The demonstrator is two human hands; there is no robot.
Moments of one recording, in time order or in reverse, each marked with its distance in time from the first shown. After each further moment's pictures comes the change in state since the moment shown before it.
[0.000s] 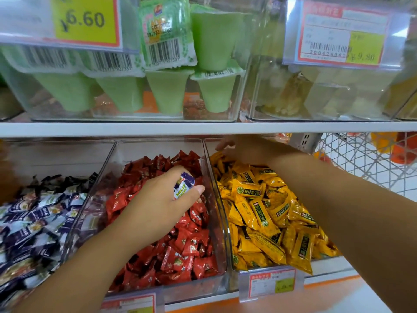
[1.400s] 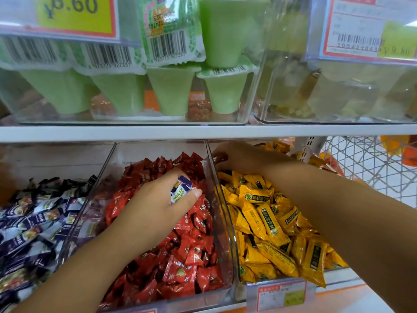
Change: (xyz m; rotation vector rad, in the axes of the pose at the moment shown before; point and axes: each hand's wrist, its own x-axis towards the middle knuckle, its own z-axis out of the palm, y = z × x) left_hand 0.006 -0.012 -0.002 0.050 0.029 -0.009; right_hand 0.017 -0.009 0.019 -0.114 0.004 -0.101
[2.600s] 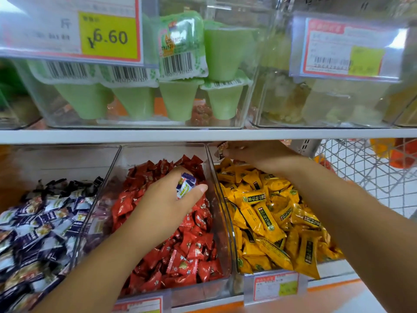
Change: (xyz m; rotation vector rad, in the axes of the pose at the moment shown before) left_hand -0.004 0.013 0.000 -0.124 0.019 -0.053; right_hand -0.064 -0.017 -0.032 0.520 0.168 0.219
